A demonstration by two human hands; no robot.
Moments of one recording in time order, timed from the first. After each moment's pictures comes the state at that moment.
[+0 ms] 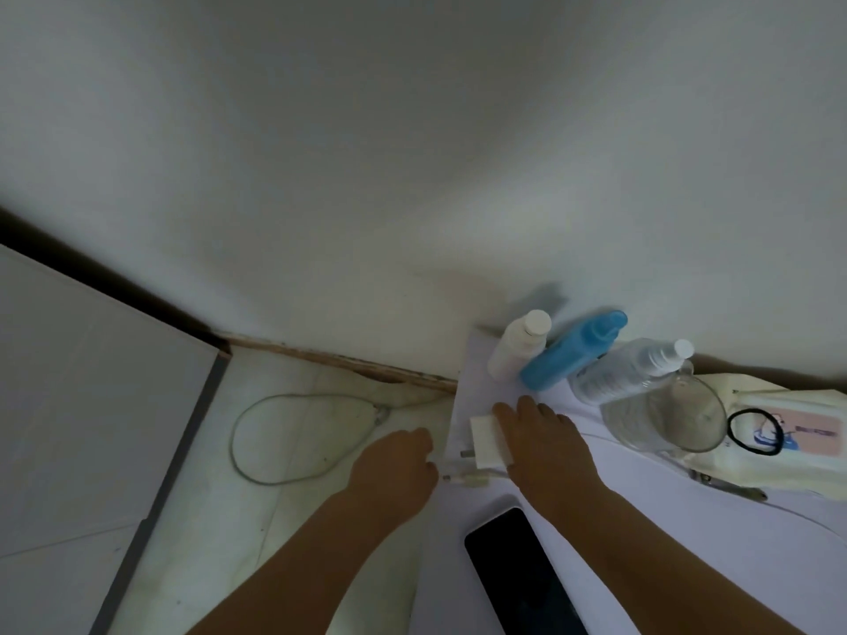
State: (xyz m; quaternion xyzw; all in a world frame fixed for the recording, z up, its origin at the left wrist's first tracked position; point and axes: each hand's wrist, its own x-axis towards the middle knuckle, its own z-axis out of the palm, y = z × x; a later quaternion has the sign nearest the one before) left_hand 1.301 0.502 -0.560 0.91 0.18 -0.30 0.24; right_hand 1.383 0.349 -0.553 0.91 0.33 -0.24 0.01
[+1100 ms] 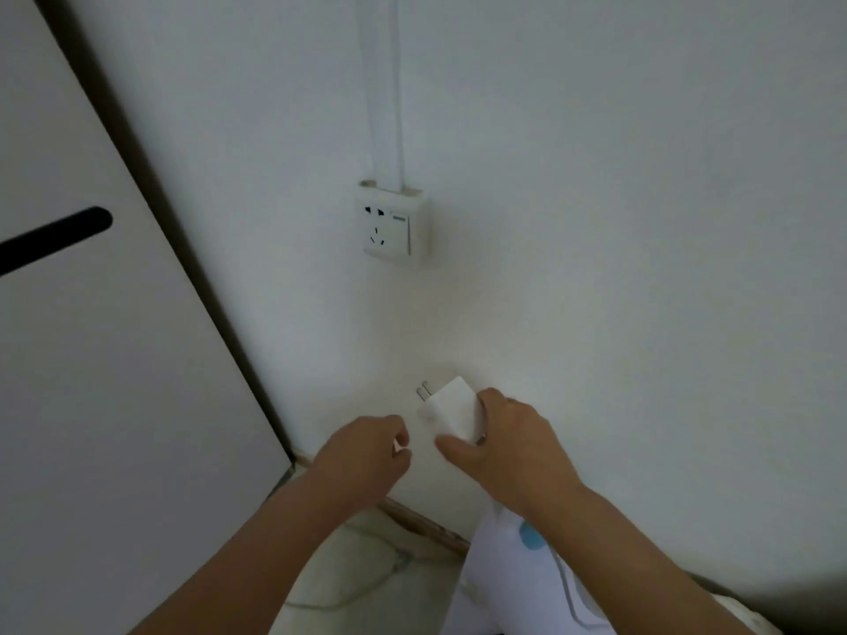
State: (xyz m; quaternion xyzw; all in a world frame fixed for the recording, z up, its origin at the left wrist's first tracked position) left_hand 1.263 0.549 -0.231 0.94 0.25 -0.02 0.24; right_hand 1.360 0.416 -0.211 0.89 0.35 -0.11 -0.26
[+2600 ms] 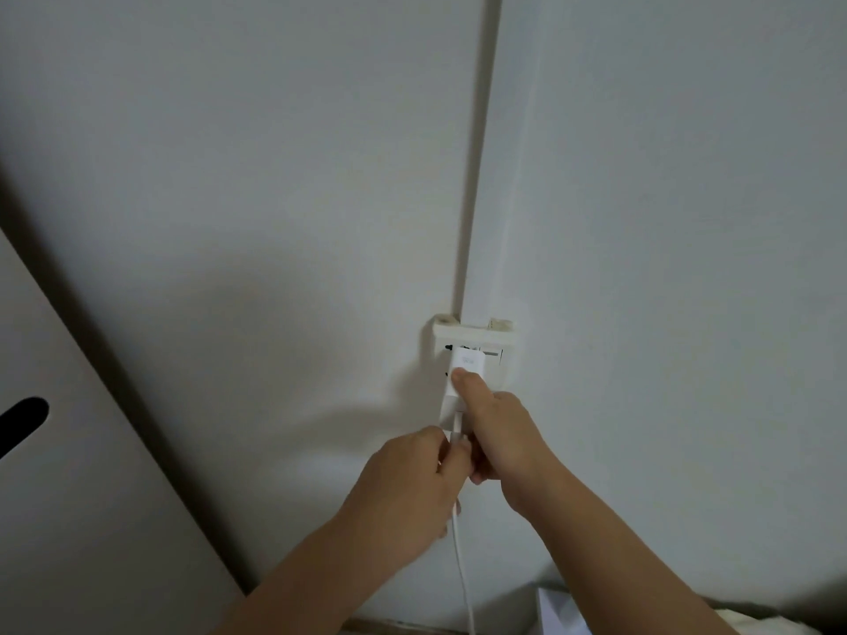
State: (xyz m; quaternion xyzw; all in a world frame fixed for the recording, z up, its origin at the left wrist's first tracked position) left_hand 1.290 0.706 -0.131 0.90 0.08 0.01 0.43; right_hand 1.362 0.616 -0.122 0.76 0.06 -0.22 -0.61
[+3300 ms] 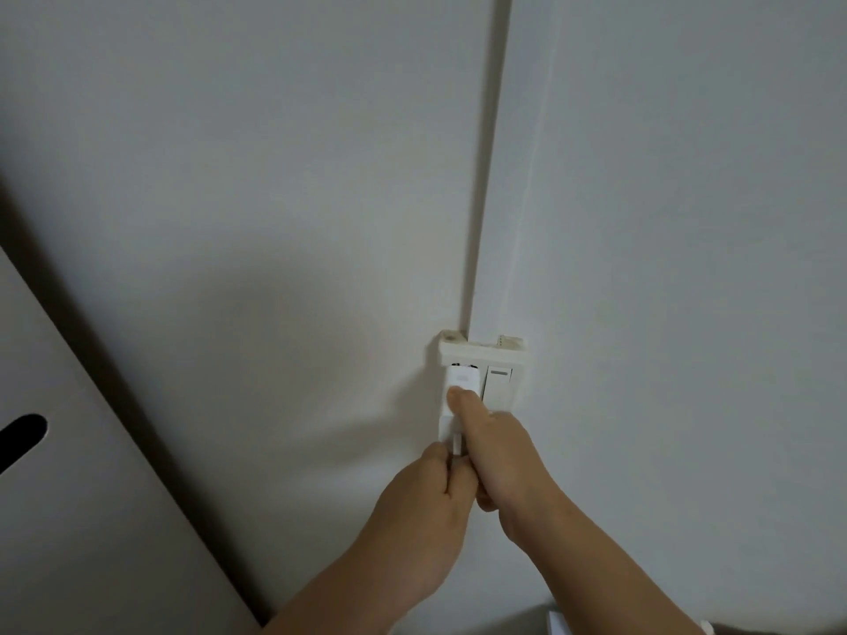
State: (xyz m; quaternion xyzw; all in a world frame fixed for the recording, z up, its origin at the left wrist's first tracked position) left_hand 1.300 0.696 -0.140 0.84 0.14 0.02 0.52; right_hand 1.362 0.623 -0.119 0.76 0.04 -0.22 -0.60
